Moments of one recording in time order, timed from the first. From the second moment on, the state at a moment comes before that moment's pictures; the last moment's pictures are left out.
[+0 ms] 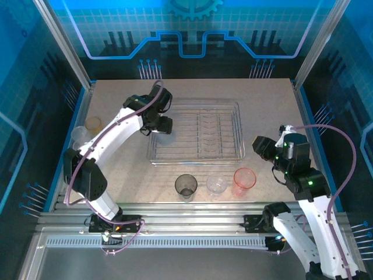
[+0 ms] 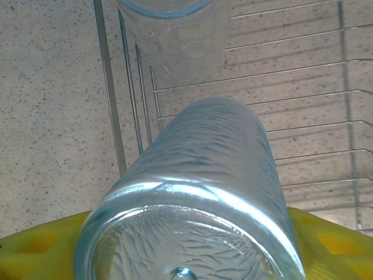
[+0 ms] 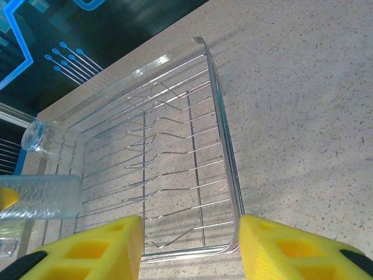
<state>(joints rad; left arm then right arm) -0.47 1.68 1.59 -1.14 -0.18 -0.37 0.18 0.62 0.86 -0.79 -0.05 0.62</state>
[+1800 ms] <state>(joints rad) -0.45 1.81 1.71 -1.15 -0.25 -0.25 0.18 0.71 0.93 -0.85 -0.15 0.57</state>
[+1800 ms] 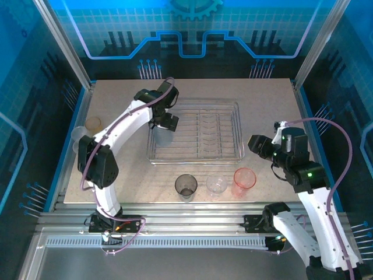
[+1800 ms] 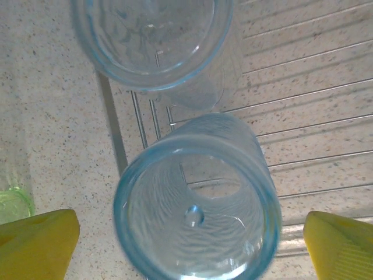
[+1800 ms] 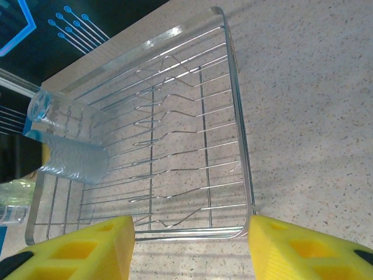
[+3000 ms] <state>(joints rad) -0.42 0.64 0.81 -0.67 -0.18 -0.38 0.83 1.28 1.21 -0.94 -0.21 0.46</state>
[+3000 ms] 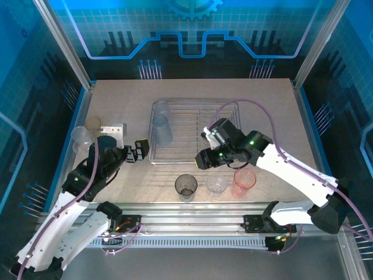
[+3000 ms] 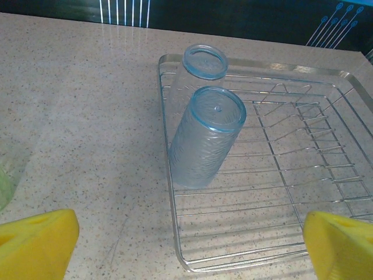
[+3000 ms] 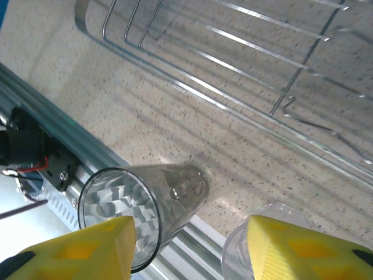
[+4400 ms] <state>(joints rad) -0.42 0.64 0.76 -0.64 -0.14 -0.43 1.07 1.64 1.43 -1.14 -0.01 0.37</state>
